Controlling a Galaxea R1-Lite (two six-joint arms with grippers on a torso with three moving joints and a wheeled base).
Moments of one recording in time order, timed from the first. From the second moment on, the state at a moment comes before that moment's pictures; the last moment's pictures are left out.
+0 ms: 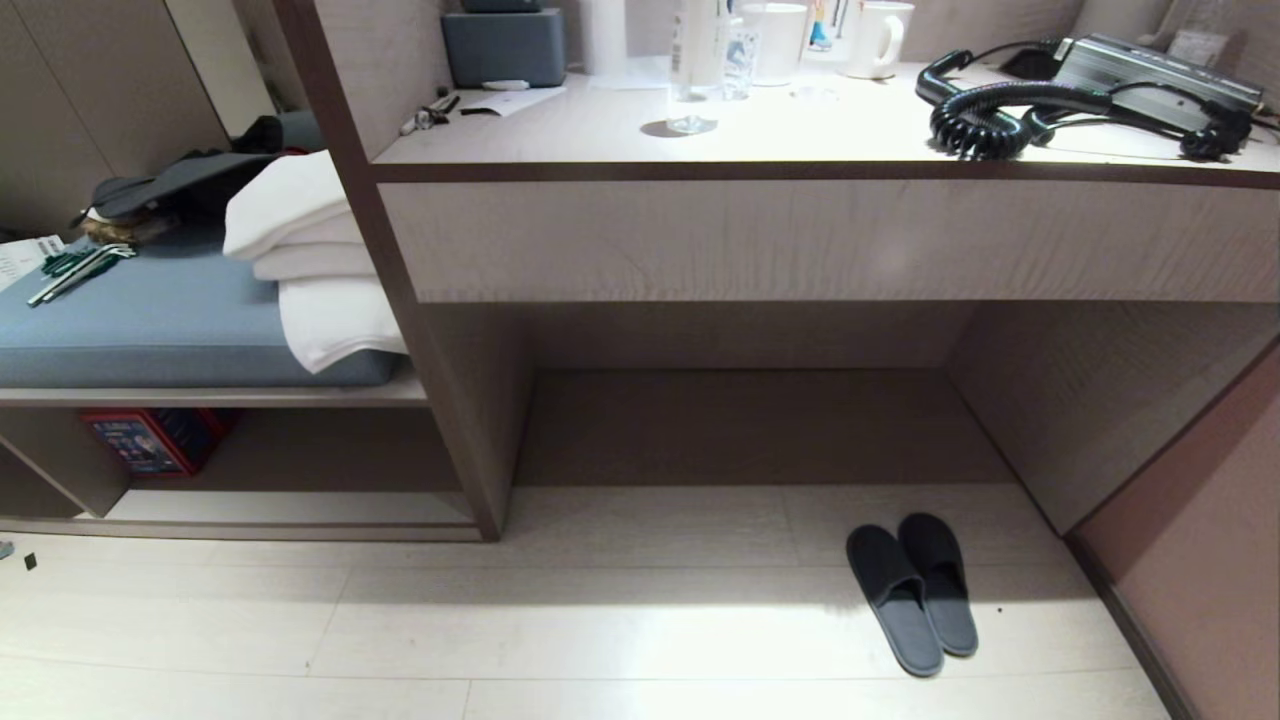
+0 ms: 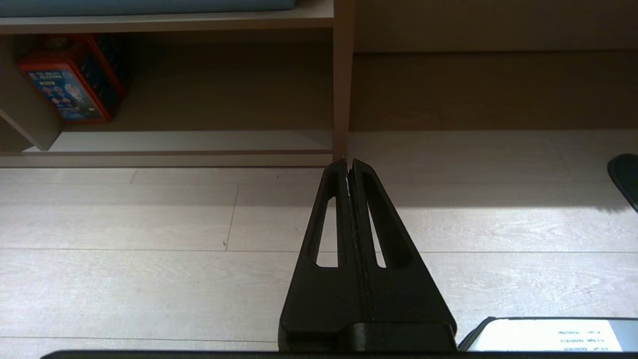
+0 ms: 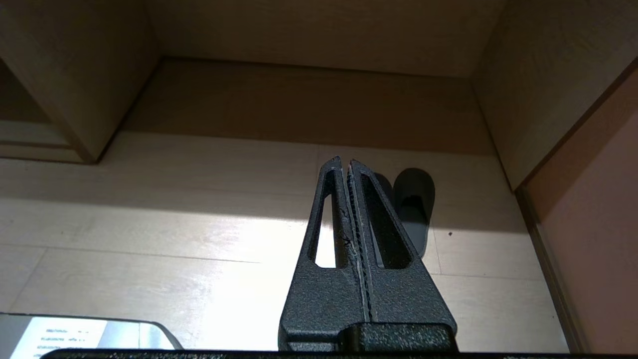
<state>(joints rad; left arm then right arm) 0.01 0.00 0.00 0.00 0.00 -0.02 0.00 0.00 0.00 0.00 0.01 -0.02</state>
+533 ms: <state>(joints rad) 0.01 0.00 0.00 0.00 0.00 -0.02 0.00 0.00 0.00 0.00 0.01 -0.02</state>
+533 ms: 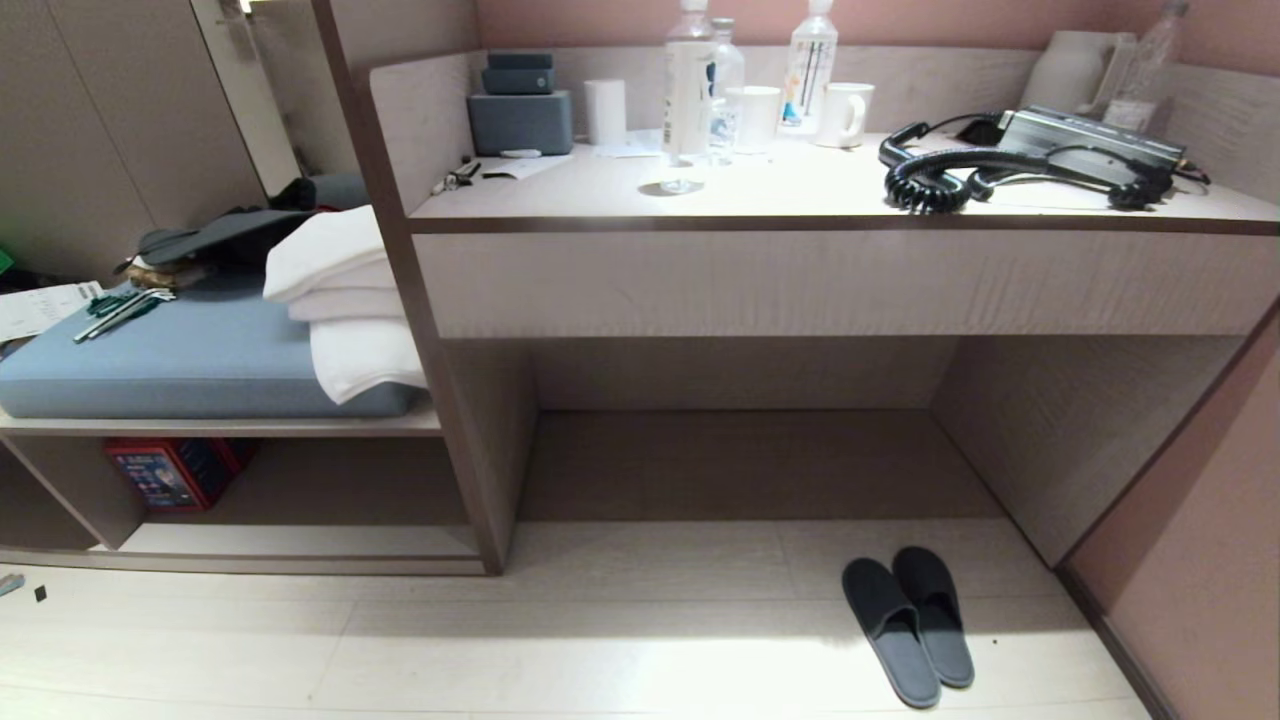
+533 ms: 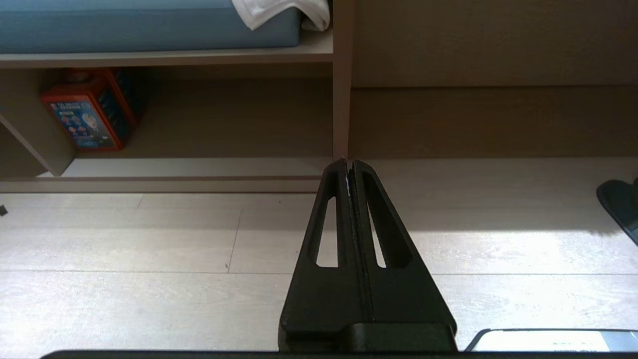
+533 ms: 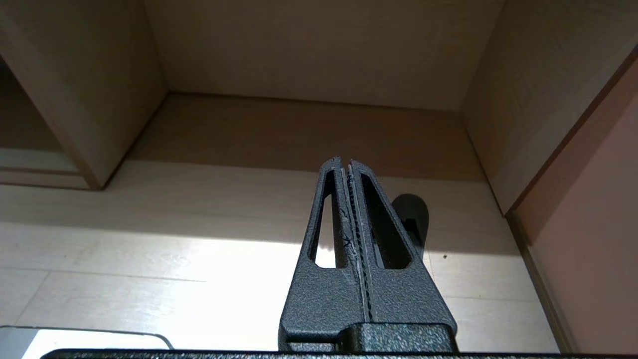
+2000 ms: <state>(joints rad) 0.01 0.00 0.00 0.00 0.00 -0.01 0.00 0.00 0.00 0.00 0.01 -0.02</state>
